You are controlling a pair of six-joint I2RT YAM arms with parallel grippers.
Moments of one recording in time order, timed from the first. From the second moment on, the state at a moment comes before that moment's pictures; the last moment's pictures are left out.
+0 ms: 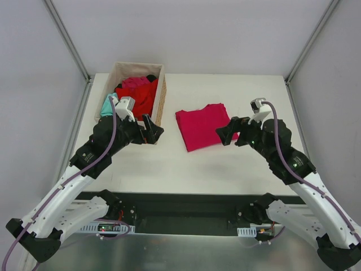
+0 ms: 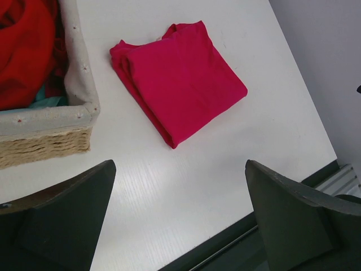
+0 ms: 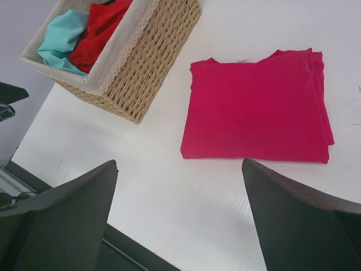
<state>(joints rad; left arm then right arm) -0.58 0.80 0.93 -0.46 0.02 -0.50 0.62 0.78 0.98 -0.51 0.04 0.38</state>
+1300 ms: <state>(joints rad) -0.58 0.79 0.93 -0.46 -0.03 -0.49 0.62 1.95 1.54 -0.60 0.07 0.40</state>
